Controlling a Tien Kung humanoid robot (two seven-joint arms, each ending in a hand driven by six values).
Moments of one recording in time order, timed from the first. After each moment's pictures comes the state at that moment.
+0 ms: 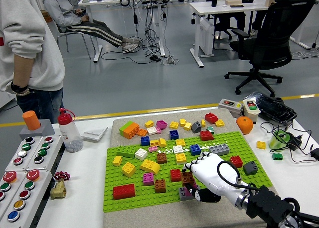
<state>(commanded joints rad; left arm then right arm) -0.19 0.06 -1.18 -0.22 1.15 0.12 0.41 0.64 -0.45 0.50 1.49 -2.25 -0.15 -0.28</state>
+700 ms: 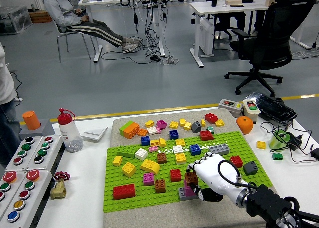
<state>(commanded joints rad) -0.19 0.06 -1.18 -0.22 1.15 0.11 0.40 0.65 -0.44 0.50 1.45 -2.25 -0.12 -0.29</state>
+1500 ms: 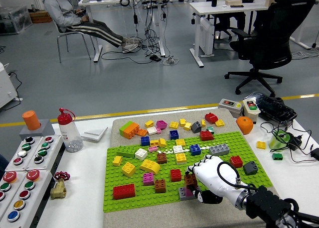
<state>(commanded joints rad) -0.20 0.07 -1.18 -0.22 1.16 0.12 0.41 0.65 -0.44 0.49 1.46 -2.22 -0.11 -0.30</state>
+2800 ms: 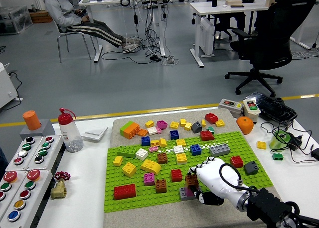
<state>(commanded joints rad) -0.21 0.07 -1.18 -0.22 1.16 0.11 0.41 0.62 -0.44 0.50 1.44 -2.22 -0.12 -0.30</state>
